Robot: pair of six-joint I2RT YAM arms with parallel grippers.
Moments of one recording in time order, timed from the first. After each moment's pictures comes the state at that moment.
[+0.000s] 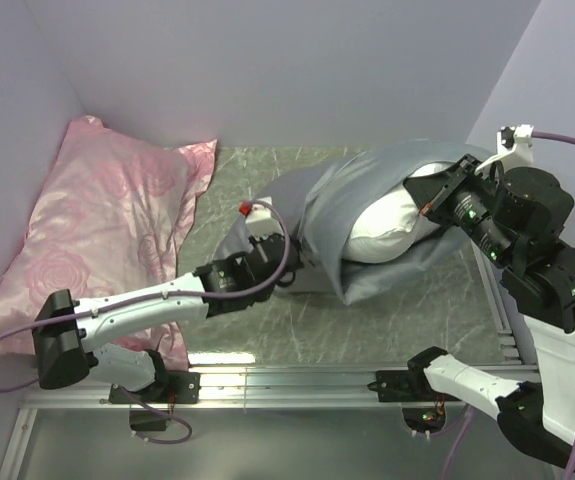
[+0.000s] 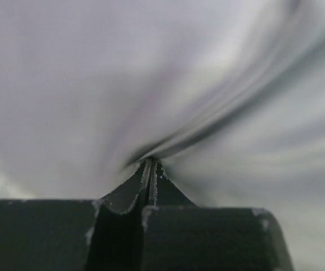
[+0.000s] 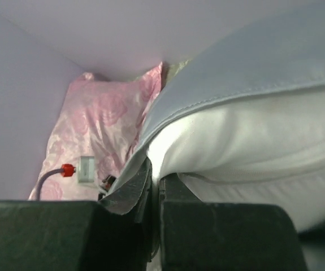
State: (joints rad) left arm -1.16 1.33 1.07 -0.19 -0.74 -0.91; right arm 0.47 0.98 1.78 -0.99 0.16 0.67
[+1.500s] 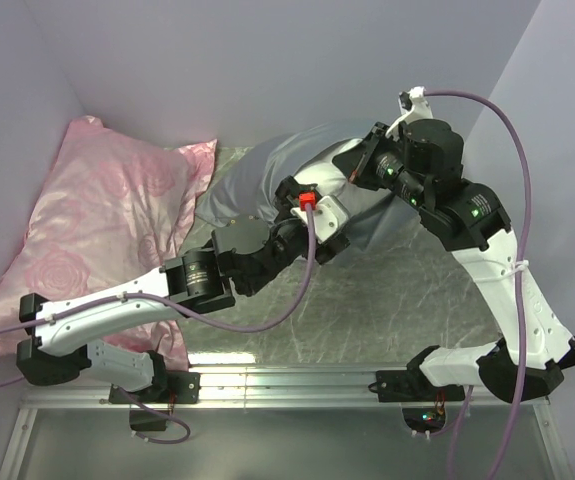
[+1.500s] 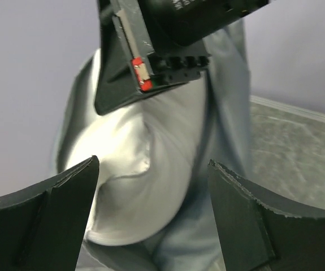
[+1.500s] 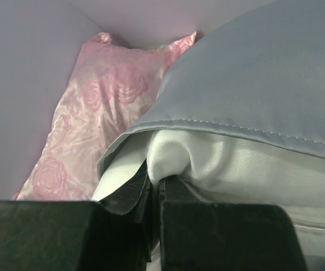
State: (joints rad) left arm -1.30 1.30 1.47 -0.11 -0.49 0.33; right arm 0.60 1.28 1.79 -0.76 0.09 0.65
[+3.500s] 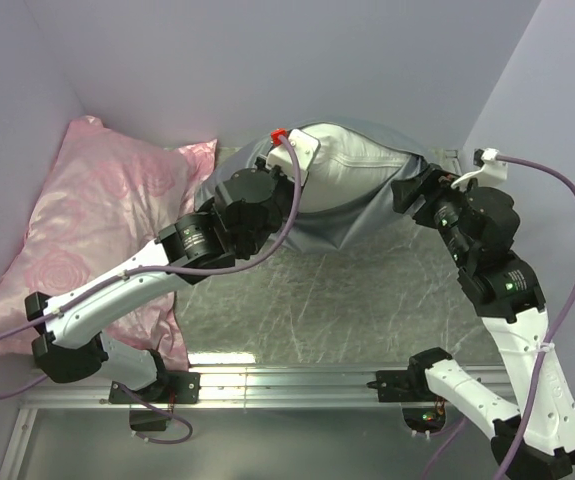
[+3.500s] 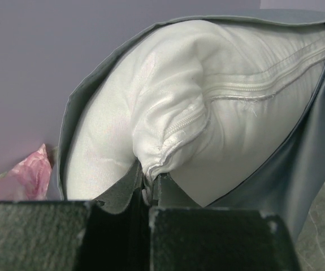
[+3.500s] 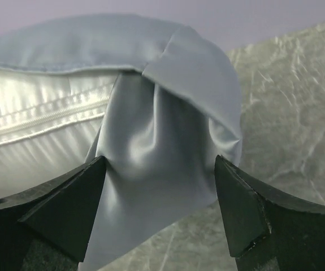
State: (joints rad) left arm -1.11 1.40 1.68 -0.34 -0.65 0.08; right arm 0.33 0.85 1.26 -0.61 0.21 0.49
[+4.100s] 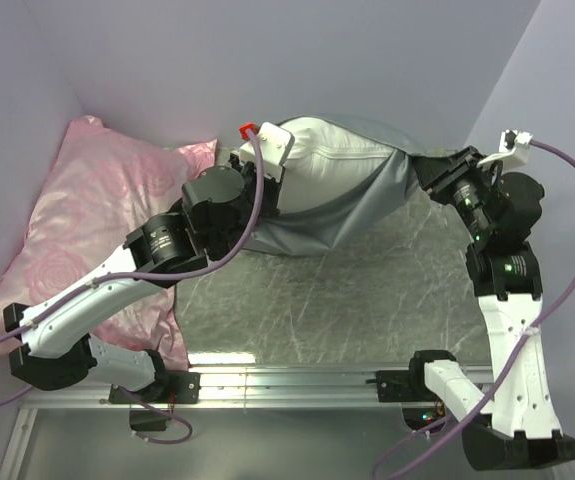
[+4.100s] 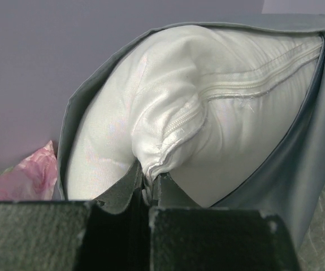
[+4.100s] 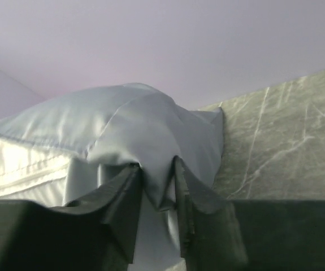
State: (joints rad) left arm -1.11 1.33 1.72 -0.44 -0.65 0.05; right arm 0.01 0.88 1.23 -0.35 -0.20 0.63
